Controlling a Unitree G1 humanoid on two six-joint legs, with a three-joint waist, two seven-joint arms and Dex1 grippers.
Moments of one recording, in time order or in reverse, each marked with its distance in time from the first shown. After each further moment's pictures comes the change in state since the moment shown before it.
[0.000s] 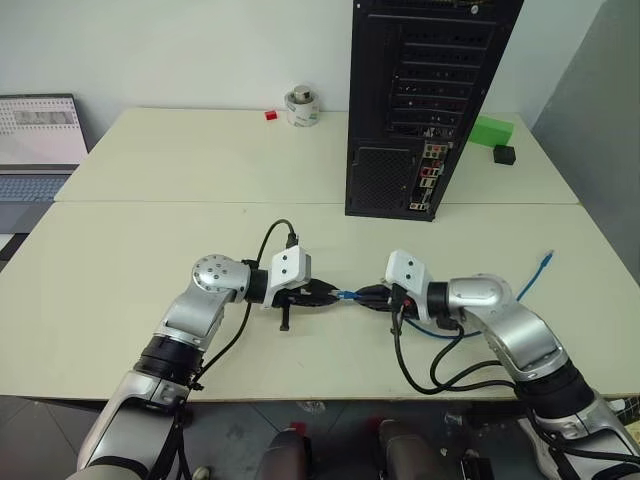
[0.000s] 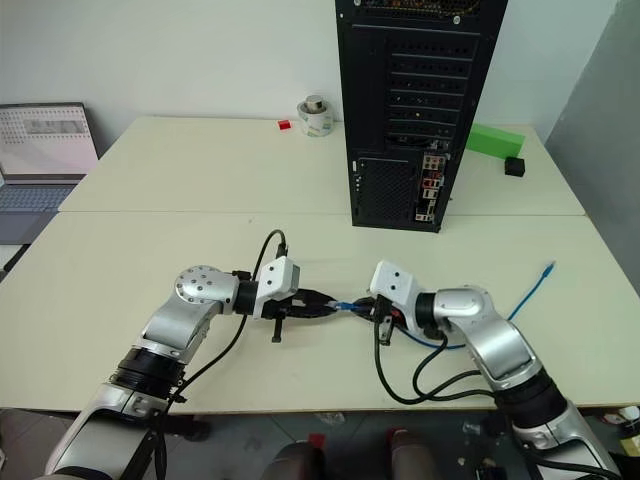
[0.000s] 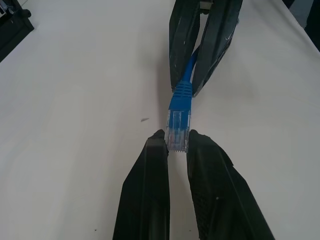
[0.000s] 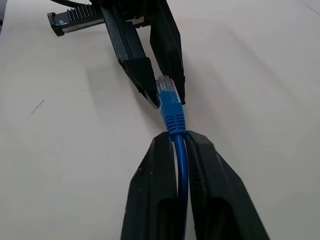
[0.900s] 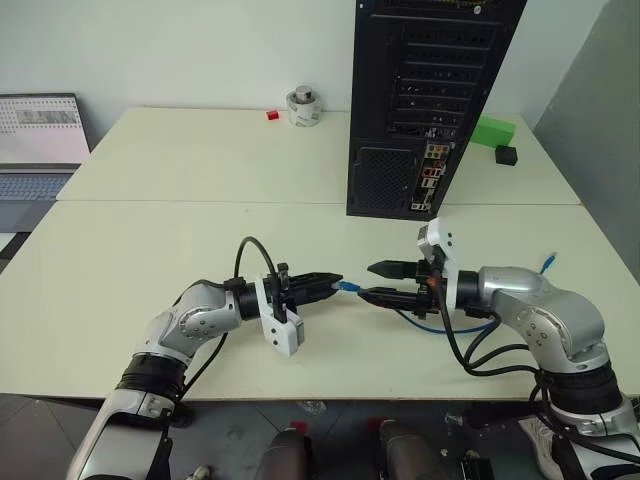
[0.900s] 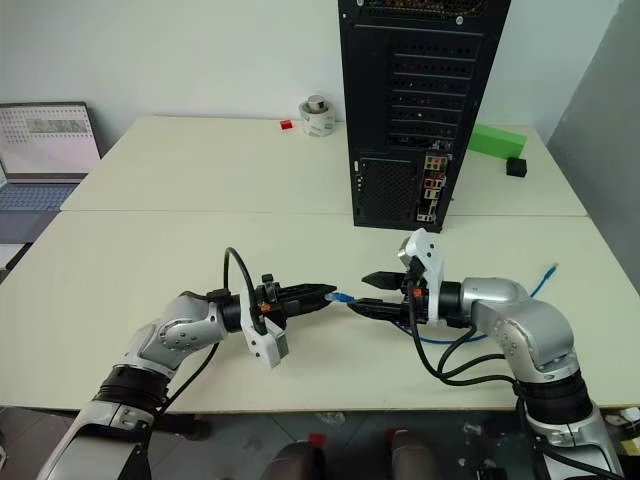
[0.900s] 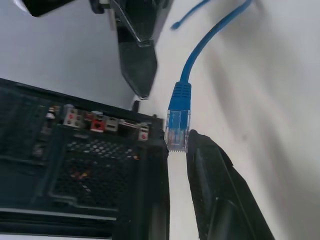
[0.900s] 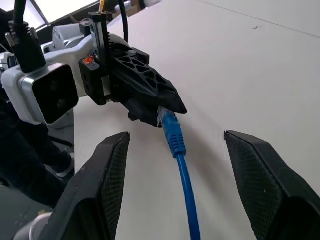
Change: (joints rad) left arm 0.090 0.022 0.120 0.141 0.681 -1.209 0.796; right arm 0.001 0.013 -0.259 -0.111 0.424 0.355 -0.052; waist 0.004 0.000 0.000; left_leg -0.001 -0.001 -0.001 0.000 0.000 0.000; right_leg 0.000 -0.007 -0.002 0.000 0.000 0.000
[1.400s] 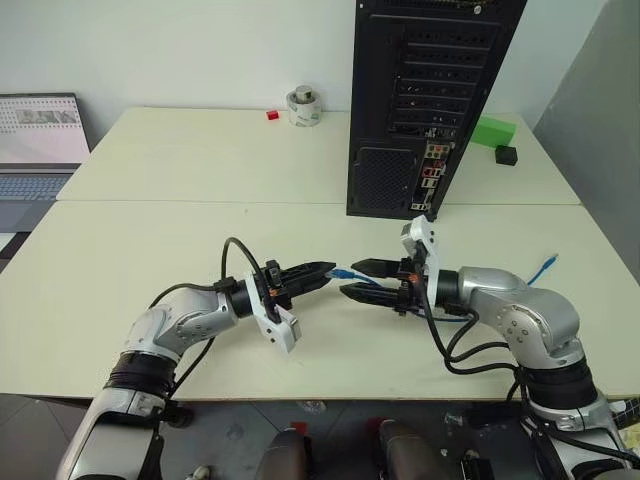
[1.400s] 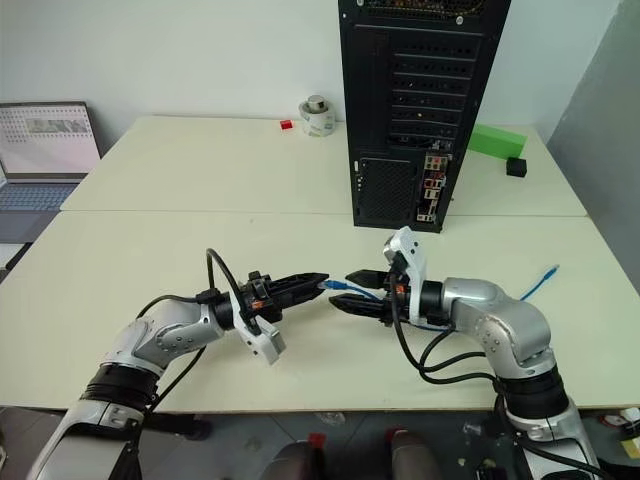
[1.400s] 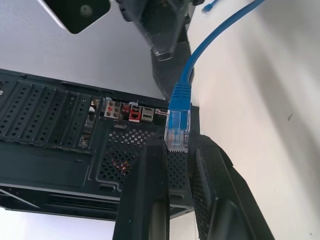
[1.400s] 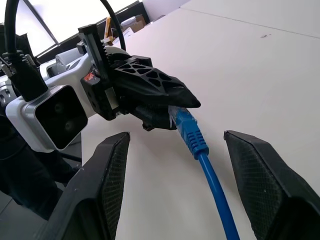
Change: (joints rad) left arm -0.009 0.043 0.000 -0.001 0.155 -0.001 0.249; right arm -0.035 0.093 0.026 0.049 0.028 0.006 -0.077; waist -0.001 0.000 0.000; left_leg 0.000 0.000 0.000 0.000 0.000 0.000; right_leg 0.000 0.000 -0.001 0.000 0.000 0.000
